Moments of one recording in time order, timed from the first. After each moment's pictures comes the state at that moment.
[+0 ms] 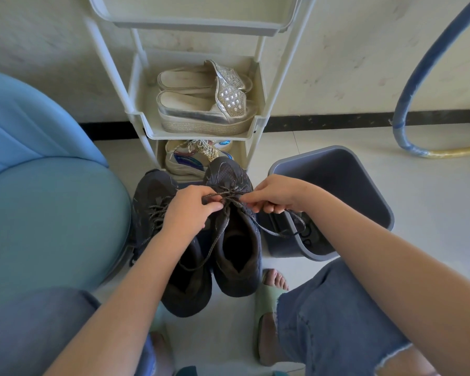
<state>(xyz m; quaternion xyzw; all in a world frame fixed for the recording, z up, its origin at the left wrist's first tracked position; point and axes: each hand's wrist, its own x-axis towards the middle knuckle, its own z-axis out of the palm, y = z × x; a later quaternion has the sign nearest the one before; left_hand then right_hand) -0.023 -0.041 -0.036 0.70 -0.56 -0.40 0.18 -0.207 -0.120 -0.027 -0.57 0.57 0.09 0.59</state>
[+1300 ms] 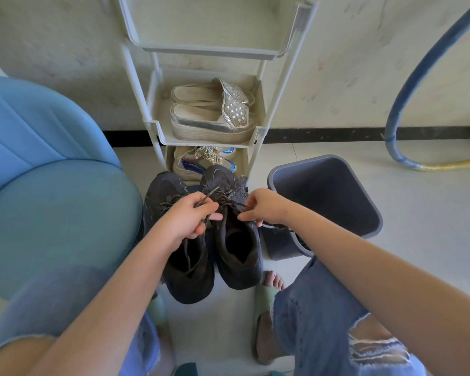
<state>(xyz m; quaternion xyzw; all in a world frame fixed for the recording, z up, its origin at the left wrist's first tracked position) -0.014 -0.004 0.001 0.66 -0.35 -0.61 0.27 -0.190 -0.074 -0.009 -0.68 0.56 0.10 0.46</state>
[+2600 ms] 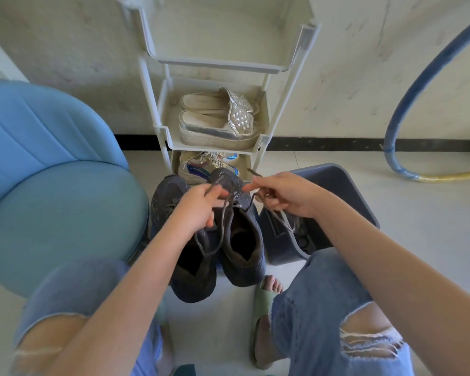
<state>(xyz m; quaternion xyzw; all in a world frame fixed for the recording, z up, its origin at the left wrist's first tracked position) -0.022 -0.011 0.026 0.68 -0.41 -0.53 0.28 -0.208 -0.087 0.036 -0.50 0.52 -0.09 0.69</state>
